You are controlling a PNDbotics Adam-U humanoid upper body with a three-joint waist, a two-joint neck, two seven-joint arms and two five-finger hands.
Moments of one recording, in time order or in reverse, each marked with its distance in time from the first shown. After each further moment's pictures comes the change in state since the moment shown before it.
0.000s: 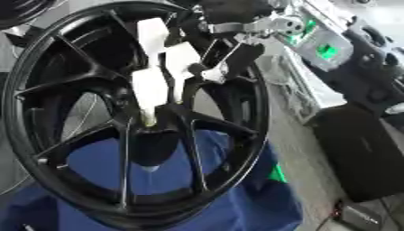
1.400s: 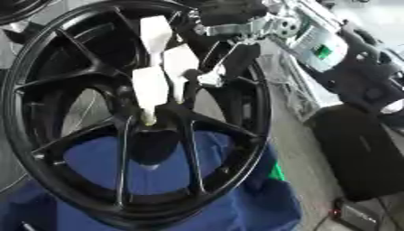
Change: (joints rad) left arm 0.000 -0.001 0.000 0.000 -0.009 0.004 0.004; right arm -0.001 0.017 0.012 0.020 -0.117 0.027 0.040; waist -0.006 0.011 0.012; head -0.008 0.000
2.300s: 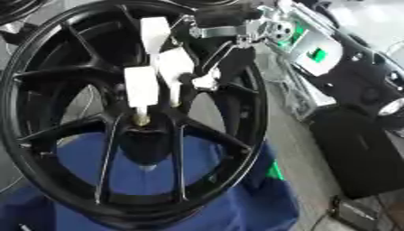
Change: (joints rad) left arm 0.003 0.000 0.000 0.006 0.000 0.003 0.003; right arm 0.010 0.000 0.023 -0.014 -0.119 0.089 -0.021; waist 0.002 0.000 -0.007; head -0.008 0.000
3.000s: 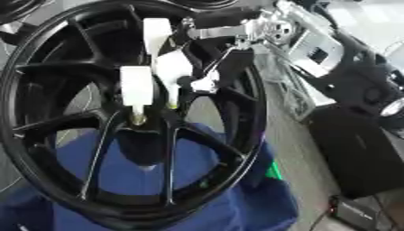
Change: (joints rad) left arm 0.006 0.000 0.000 0.001 0.000 0.004 0.004; right arm 0.001 -0.010 0.004 -0.020 -0.066 0.068 0.014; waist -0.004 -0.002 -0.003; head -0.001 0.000
